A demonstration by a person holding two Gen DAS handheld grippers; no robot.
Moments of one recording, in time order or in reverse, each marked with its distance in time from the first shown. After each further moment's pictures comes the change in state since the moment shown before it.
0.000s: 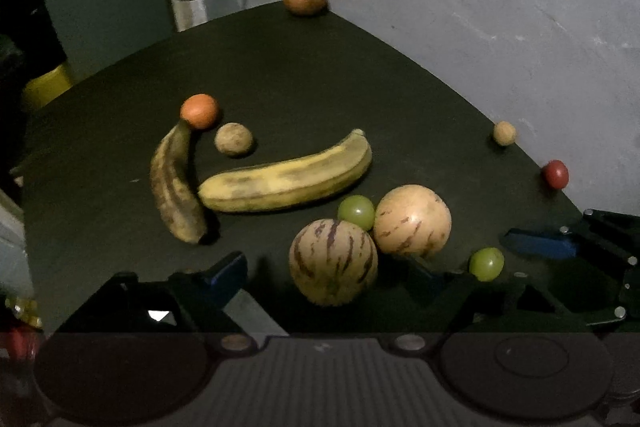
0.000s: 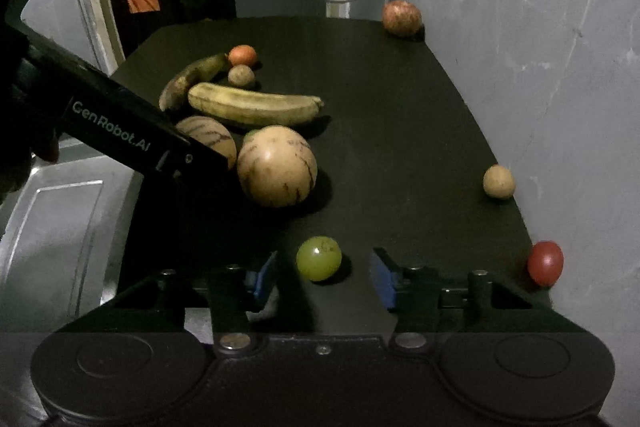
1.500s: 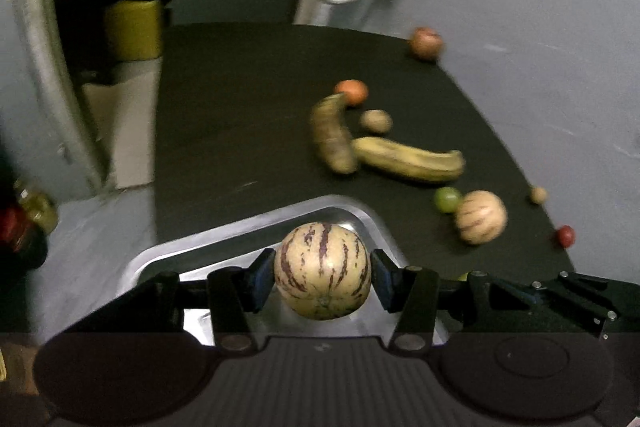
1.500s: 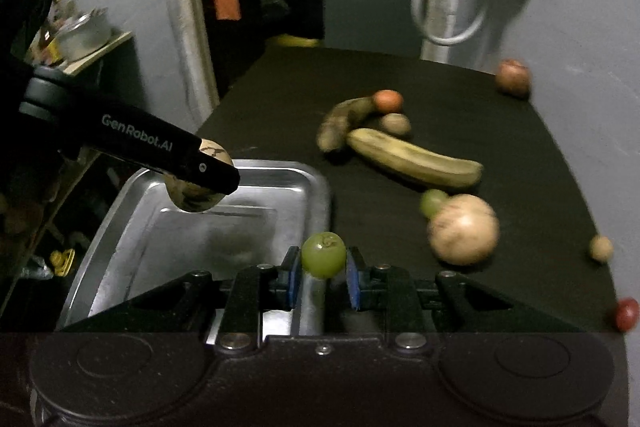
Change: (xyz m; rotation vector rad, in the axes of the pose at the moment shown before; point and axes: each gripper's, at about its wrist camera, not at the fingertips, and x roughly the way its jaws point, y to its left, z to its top) left arm -0.082 0.093 -0.087 -0.412 -0.107 0.034; right arm -0.022 0.114 0.029 -0.167 -0.075 0.168
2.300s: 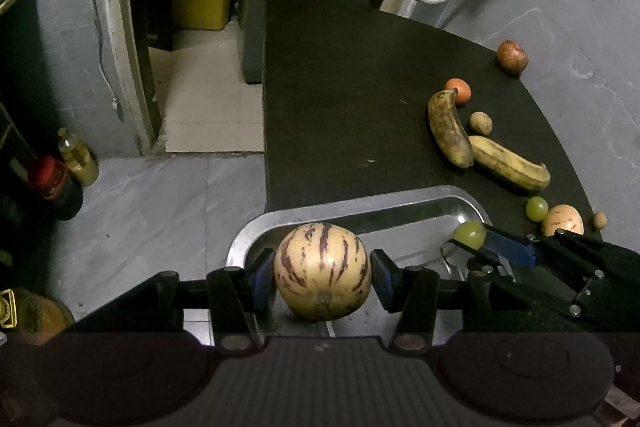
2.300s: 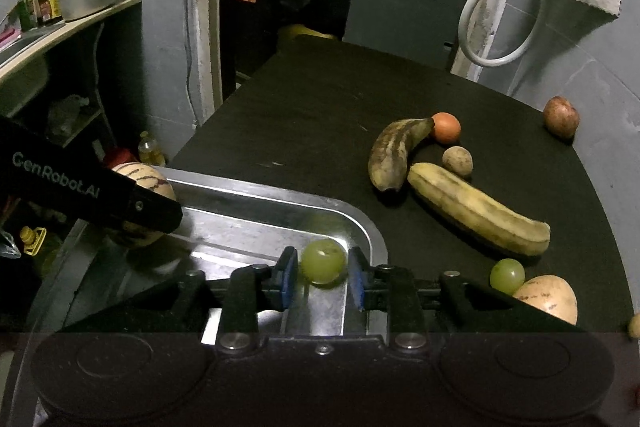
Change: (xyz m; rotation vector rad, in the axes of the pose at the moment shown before) left arm 0.003 0.070 -0.019 -0.138 0.017 0.097; right arm 0.067 0.038 0.026 -0.103 0.001 -0.051
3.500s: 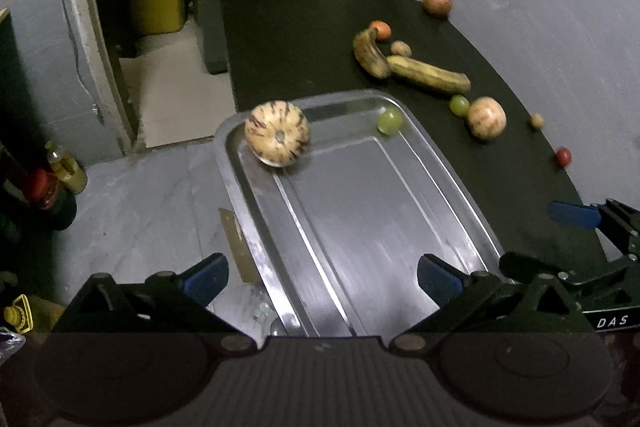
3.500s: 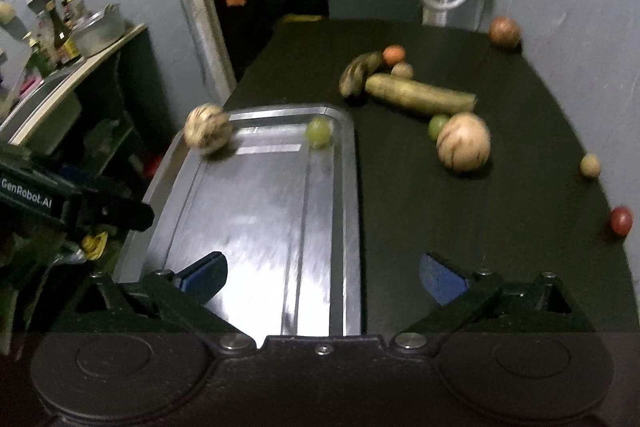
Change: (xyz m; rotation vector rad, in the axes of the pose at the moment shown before) left arm -0.079 -0.019 -0.076 0.179 0.060 -0.066; right arm -0.133 -0.030 -0.084 0.197 0.102 0.141
